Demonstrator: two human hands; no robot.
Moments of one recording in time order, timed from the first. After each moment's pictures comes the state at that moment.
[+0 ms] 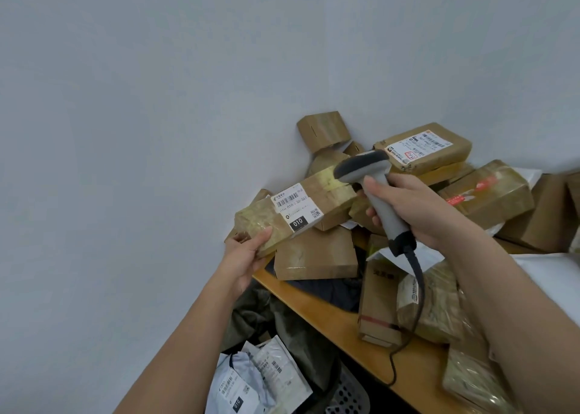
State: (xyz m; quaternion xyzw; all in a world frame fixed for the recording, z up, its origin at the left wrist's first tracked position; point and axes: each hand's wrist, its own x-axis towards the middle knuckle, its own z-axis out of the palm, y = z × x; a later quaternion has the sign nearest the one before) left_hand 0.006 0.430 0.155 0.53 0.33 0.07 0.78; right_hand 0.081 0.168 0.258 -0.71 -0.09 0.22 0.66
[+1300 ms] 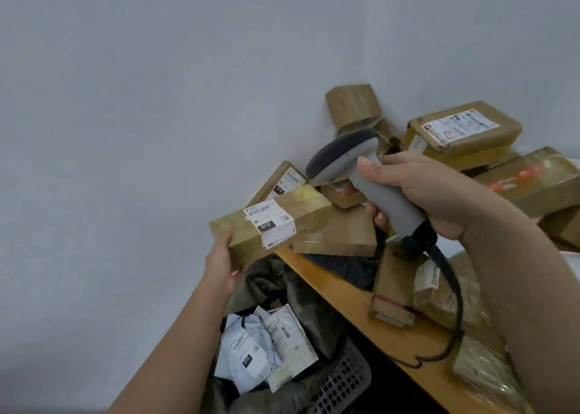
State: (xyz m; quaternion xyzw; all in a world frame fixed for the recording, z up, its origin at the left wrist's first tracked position) left_hand -0.057 0.473 0.111 0.42 0.50 0.16 0.74; right_hand 0.038 0.201 0.299 -0.71 -0.15 0.34 0.60
